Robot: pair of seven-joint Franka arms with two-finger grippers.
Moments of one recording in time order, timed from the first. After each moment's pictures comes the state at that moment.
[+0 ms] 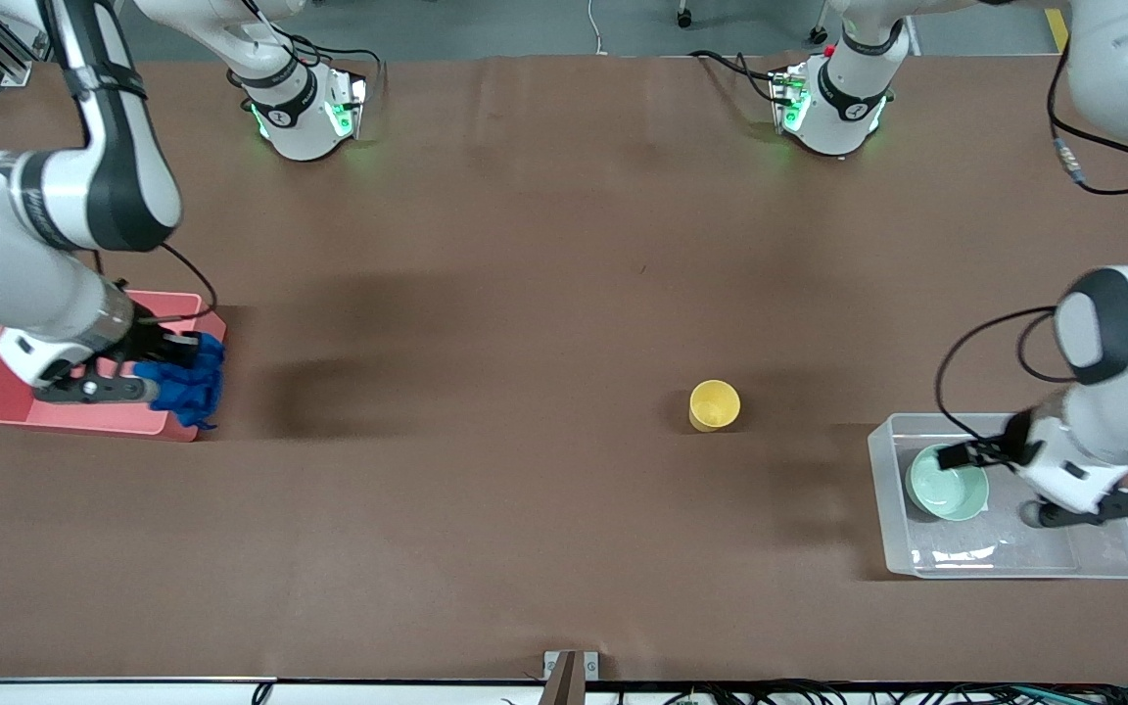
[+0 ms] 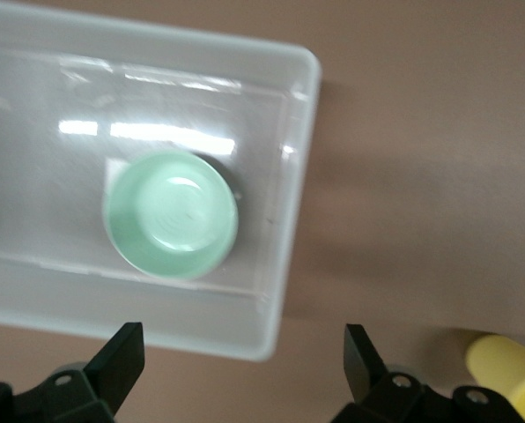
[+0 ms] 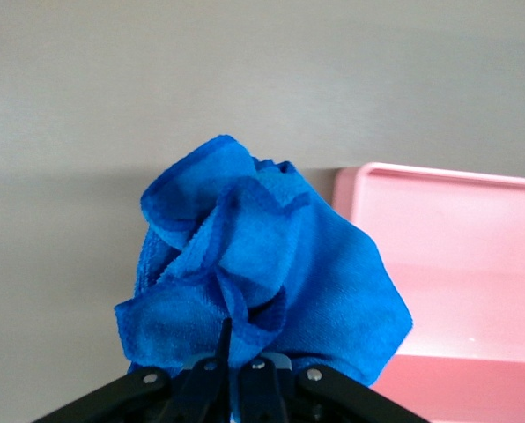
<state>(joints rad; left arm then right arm) 0.04 0.52 -0.11 -1.44 0.04 1.94 -0.23 0.03 0.12 -0.06 -1.96 -0.06 2.02 -0.03</state>
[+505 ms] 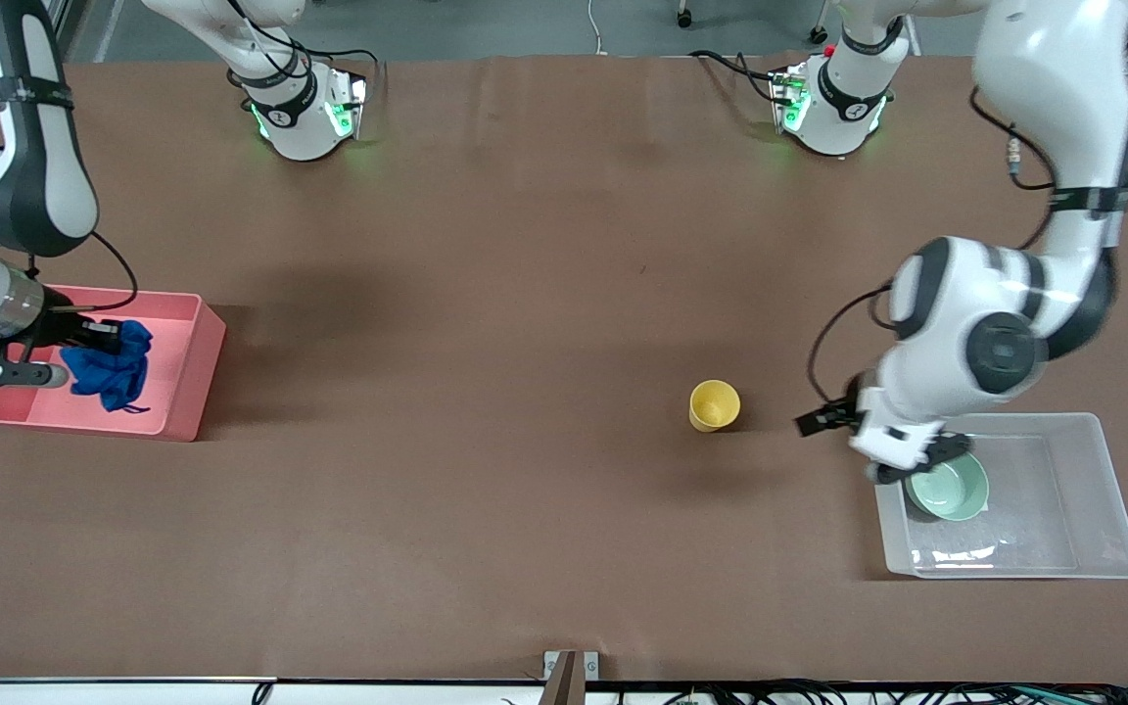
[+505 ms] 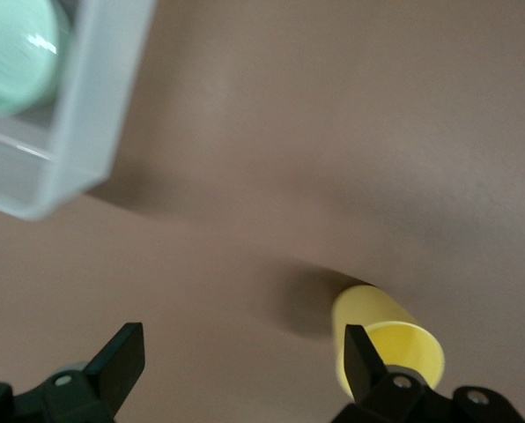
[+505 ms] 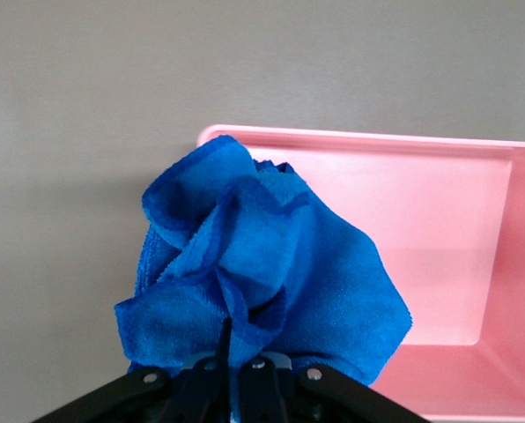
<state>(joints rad) -0.13 0.48 -0.19 -1.66 0.04 2.08 -0.70 -0.18 0.14 -0.07 -2.04 -0.06 2.13 -0.19</state>
